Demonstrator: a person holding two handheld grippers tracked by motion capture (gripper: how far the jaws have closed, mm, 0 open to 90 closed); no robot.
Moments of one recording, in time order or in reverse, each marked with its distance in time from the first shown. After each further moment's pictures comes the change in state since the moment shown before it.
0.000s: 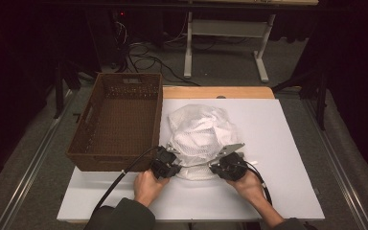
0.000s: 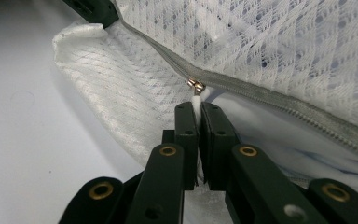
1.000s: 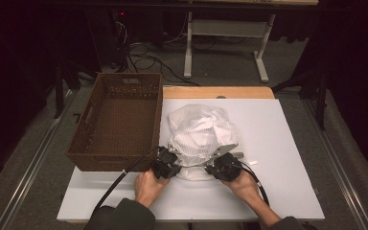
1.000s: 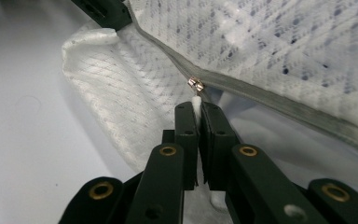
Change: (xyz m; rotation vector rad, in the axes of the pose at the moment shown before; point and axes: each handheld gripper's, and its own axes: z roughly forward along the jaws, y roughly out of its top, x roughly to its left) left arm -0.004 0.002 0.000 0.011 0.029 0.017; right arm 0.008 0.007 0.009 0.016 0.009 -0.028
